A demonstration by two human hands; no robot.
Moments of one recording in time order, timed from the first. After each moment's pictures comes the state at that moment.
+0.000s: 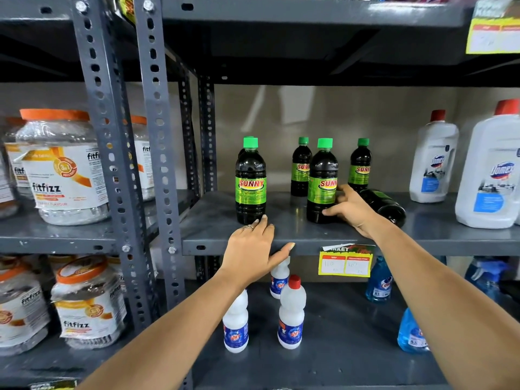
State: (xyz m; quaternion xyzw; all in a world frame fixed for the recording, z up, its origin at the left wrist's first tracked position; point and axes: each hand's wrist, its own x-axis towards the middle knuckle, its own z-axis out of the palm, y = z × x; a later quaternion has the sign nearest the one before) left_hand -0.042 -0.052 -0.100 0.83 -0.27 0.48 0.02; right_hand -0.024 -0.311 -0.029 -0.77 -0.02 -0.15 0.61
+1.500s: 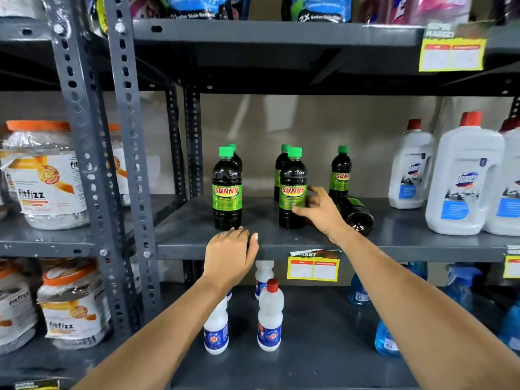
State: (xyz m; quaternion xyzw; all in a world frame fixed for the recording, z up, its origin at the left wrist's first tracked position) left_hand -0.054 -0.071 -0.094 0.83 -0.20 0.51 0.08; right_hand -0.034 -0.302 -0.025 -0.78 -0.05 -0.20 0.59
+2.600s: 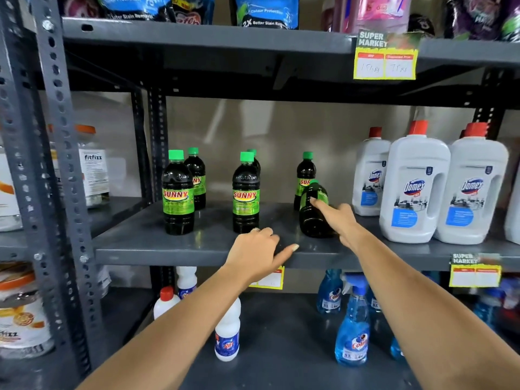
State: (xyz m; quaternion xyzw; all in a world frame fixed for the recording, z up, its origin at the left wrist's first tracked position) left_hand -0.070 -0.226 -0.069 0.89 -0.28 0.36 0.00; right_hand -0.051 -0.439 -0.014 -0.73 0.12 -0.21 0.63
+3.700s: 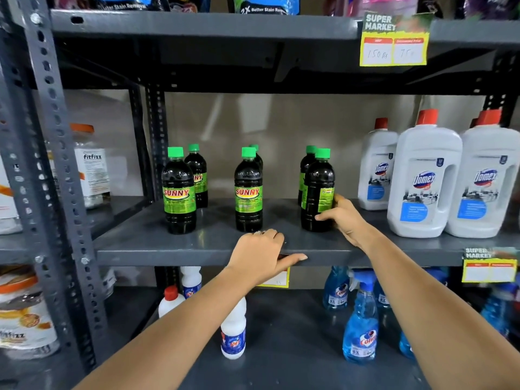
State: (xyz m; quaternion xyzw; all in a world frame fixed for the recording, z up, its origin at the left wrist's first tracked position) left_hand -0.064 -0.223 -0.078 0.85 -0.30 0.43 -0.02; right_hand -0.031 -0.457 -0.030 -0.75 -0.04 -0.16 0.64
